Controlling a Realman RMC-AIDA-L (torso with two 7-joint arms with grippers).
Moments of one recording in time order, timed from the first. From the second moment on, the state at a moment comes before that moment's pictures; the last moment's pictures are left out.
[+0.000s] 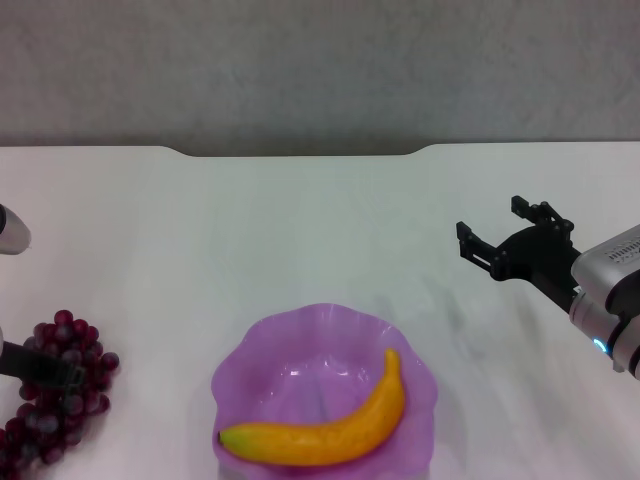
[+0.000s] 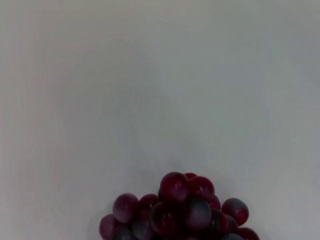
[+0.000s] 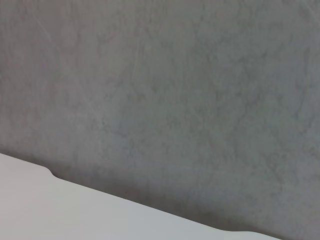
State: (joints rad) left arm -0.34 -2.04 1.32 1.24 -0.44 -1.18 0.43; right arm 0.61 2.01 0.49 0.26 -2.19 -0.81 0.16
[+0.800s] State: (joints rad) left arm -0.31 -2.04 1.32 1.28 -0.45 -1.15 0.43; right arm 0.61 2.01 0.49 0.26 -2.19 -0.81 0.16
